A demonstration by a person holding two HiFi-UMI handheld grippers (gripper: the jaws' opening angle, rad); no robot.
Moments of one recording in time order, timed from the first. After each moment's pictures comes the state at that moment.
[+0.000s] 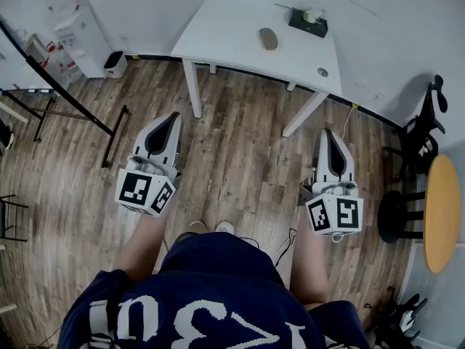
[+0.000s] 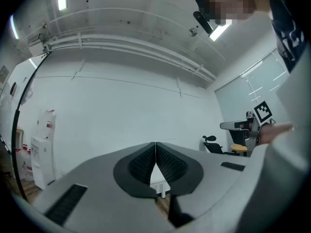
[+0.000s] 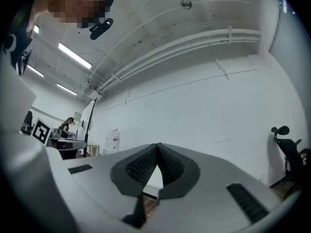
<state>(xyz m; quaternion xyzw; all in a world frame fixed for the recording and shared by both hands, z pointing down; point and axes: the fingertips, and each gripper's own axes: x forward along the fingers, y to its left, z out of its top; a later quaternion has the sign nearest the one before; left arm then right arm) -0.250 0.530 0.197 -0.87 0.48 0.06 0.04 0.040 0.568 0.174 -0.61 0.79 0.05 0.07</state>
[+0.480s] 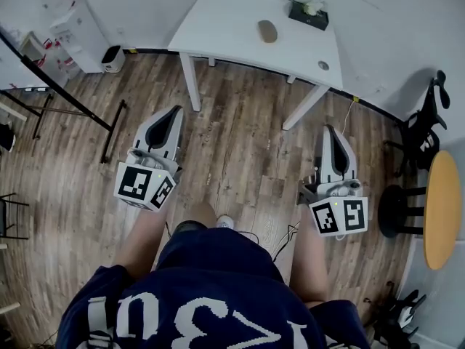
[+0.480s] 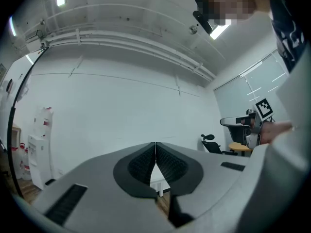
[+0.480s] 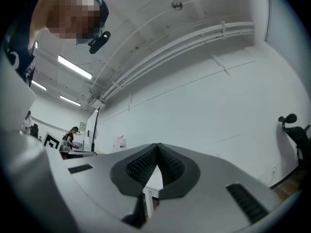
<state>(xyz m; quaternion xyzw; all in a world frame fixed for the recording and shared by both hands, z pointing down) -0.235 0.512 0.200 -0.88 0.47 0.05 0.04 0.040 0.563 0.165 -0.58 0.81 0.03 0.11</state>
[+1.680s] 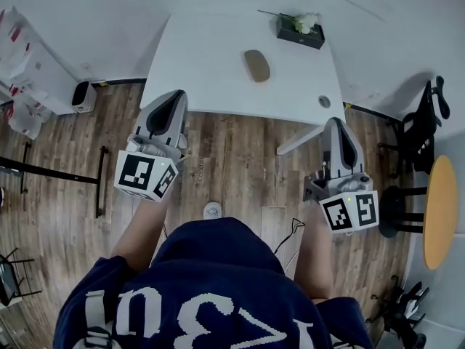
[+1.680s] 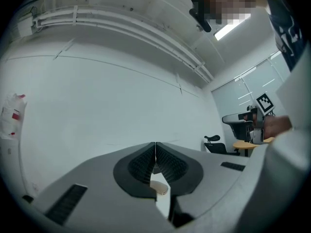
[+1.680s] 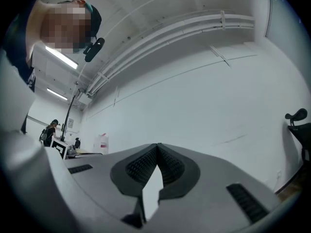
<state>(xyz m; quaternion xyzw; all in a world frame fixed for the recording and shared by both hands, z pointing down) -0.208 0.173 0.186 -0.91 0.41 0.06 0.06 0.050 0.273 0.148 -0.62 0.78 0.03 0.11</state>
